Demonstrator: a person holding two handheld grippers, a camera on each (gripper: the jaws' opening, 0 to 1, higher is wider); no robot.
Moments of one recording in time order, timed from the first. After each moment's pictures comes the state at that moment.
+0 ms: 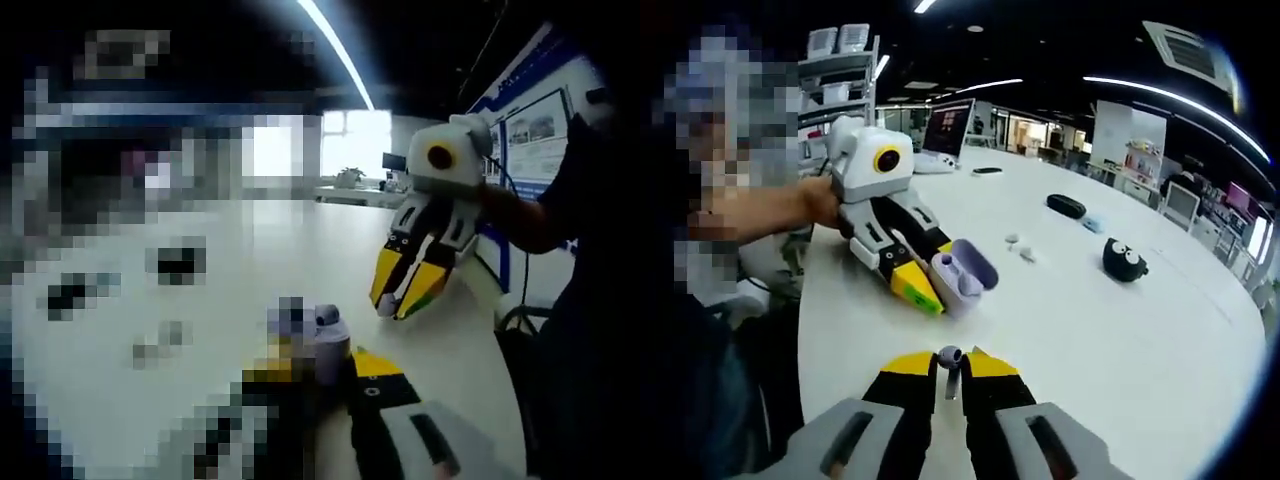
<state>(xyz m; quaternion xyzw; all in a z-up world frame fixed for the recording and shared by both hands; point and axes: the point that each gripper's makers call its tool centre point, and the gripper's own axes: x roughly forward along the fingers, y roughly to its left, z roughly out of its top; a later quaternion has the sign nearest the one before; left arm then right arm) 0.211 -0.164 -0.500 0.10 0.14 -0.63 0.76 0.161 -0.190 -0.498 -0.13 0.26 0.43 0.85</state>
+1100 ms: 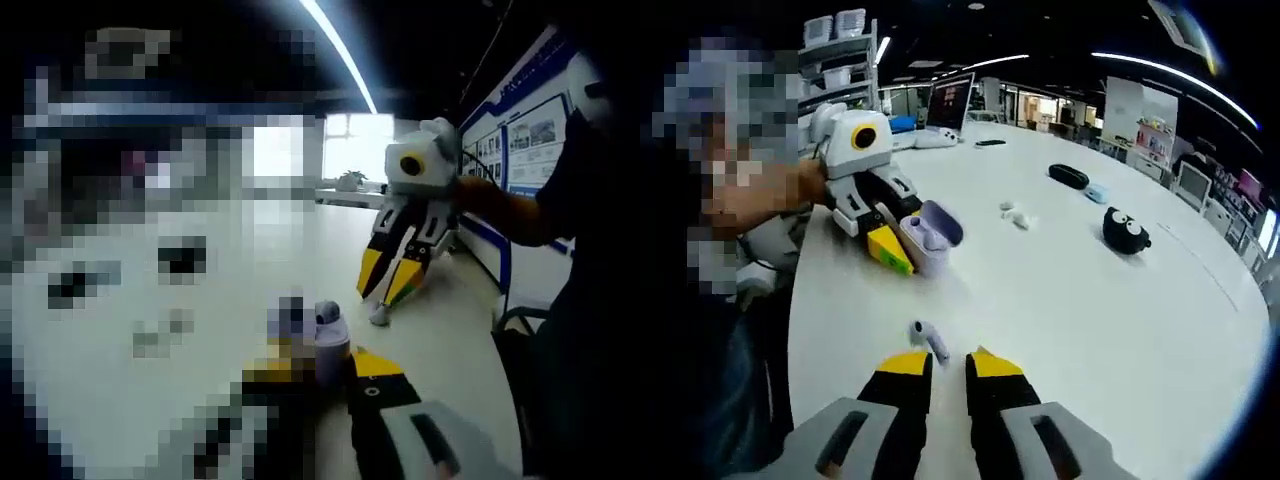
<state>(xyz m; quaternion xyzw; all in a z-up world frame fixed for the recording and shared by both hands) 0.205 -0.149 -0.502 0.09 0.14 -0.63 0.76 0.167 -0.222 -0.512 -0.15 0.32 0.43 0.83</state>
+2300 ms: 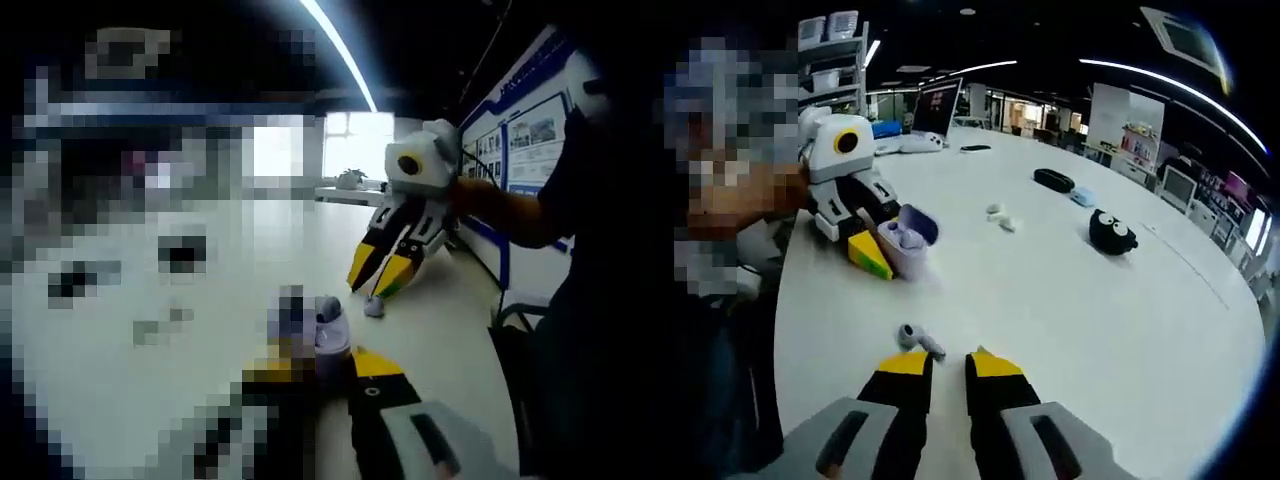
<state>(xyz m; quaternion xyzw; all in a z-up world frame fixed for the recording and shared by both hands) 0.201 -0.144 -0.507 0.09 0.14 -0.63 0.76 0.172 -0.217 -0.511 -0.14 0.30 0.40 0.85</state>
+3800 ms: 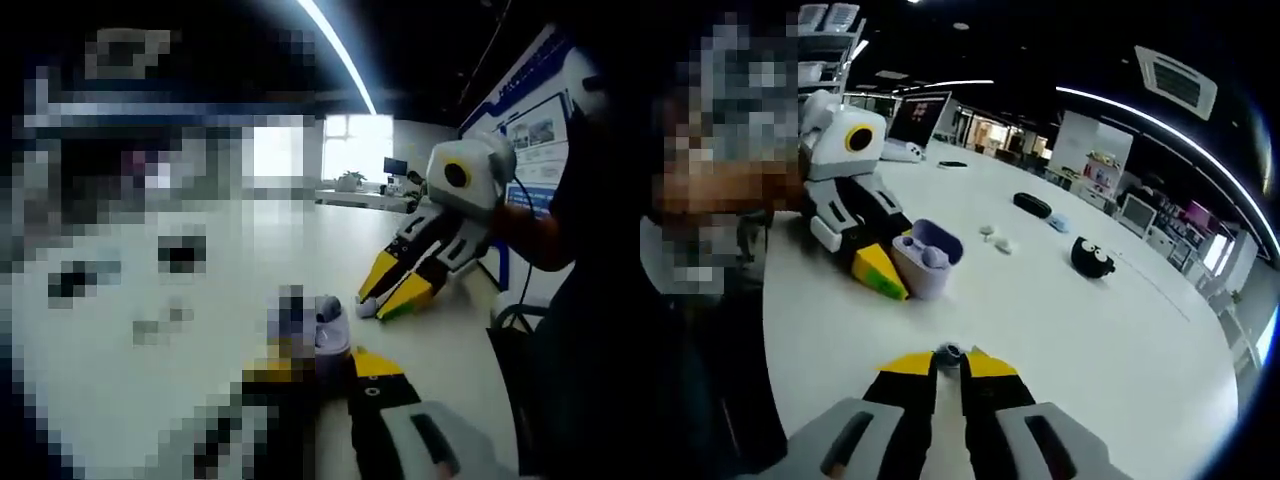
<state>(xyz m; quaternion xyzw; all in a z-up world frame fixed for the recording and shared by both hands) 0.198 -0.144 -0.507 0.09 0.14 -0.63 0.76 0.160 -0.191 -0.511 -0.19 0.24 0.31 0.90</state>
